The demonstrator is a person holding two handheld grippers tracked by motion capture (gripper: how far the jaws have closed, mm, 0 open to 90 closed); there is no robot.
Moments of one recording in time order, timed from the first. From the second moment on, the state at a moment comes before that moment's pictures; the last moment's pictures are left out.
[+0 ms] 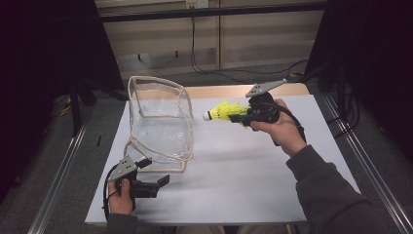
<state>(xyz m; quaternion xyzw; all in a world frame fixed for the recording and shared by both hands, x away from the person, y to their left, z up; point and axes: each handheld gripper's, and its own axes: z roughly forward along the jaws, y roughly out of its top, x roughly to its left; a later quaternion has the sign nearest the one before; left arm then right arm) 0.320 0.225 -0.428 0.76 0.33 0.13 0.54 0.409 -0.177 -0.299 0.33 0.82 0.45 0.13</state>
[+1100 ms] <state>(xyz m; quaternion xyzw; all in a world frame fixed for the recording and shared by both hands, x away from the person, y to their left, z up) 0.320 0.226 -0.428 0.76 0.33 0.13 0.54 0.416 -0.155 -0.262 0.30 0.84 0.44 0.14</state>
